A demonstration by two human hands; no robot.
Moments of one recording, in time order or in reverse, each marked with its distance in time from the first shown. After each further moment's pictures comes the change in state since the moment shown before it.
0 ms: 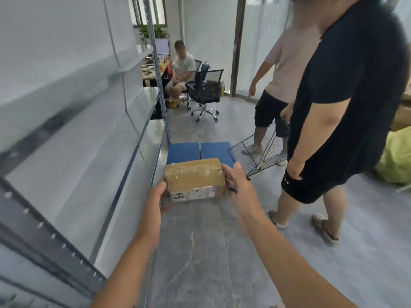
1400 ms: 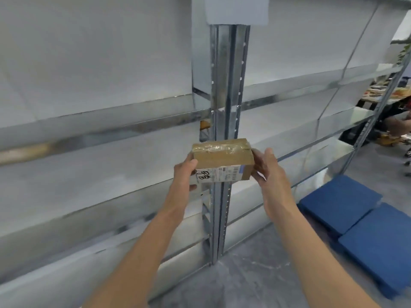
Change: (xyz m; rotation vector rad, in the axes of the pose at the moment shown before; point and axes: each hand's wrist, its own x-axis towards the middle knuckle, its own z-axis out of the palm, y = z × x) left_hand -0.321 0.067 -0.008 0.049 0.926 0.156; right_hand -0.172 -0.056 0.070 -0.013 -0.905 -0.023
